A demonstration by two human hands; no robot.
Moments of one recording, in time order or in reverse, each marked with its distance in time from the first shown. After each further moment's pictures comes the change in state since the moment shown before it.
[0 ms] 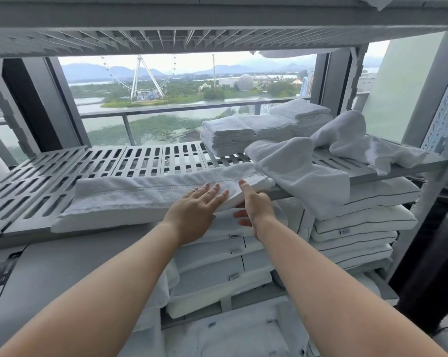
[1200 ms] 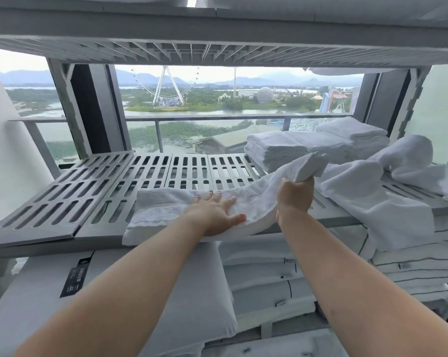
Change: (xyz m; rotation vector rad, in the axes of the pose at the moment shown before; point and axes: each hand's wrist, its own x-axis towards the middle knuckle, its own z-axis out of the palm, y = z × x) left_hand -0.025 -0.112 -0.032 -0.225 -0.397 -0.382; right_hand 0.022 -0.048 0.123 0.143 0.430 -0.324
